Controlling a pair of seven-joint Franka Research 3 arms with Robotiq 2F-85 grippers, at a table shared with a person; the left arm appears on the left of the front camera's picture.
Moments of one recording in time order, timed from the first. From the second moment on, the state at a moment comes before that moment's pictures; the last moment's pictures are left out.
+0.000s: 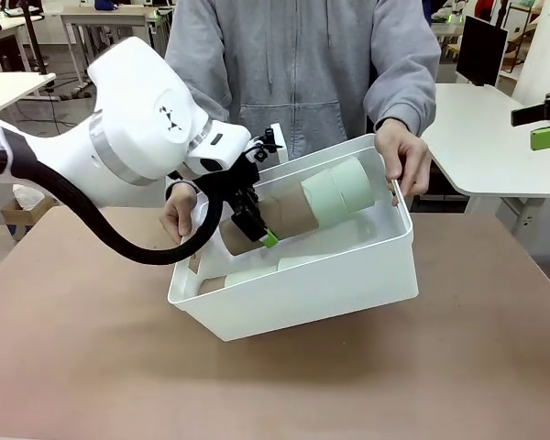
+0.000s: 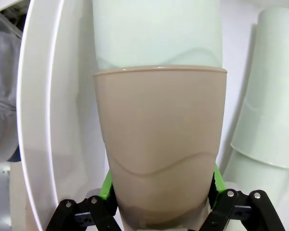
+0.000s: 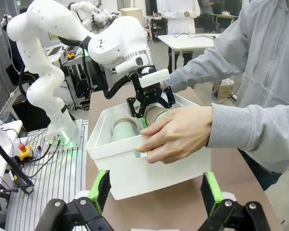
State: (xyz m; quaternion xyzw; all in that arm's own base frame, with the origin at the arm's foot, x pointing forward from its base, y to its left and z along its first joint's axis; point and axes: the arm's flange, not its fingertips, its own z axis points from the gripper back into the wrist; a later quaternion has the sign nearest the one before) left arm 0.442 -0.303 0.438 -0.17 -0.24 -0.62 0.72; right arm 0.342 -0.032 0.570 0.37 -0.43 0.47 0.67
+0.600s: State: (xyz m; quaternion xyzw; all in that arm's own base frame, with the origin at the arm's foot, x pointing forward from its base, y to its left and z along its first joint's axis) left arm 0.460 -0.325 0.404 -0.17 -0.24 -0.62 0.72; right arm 0.342 -0.032 0.570 0.37 -0.43 0.47 0.67
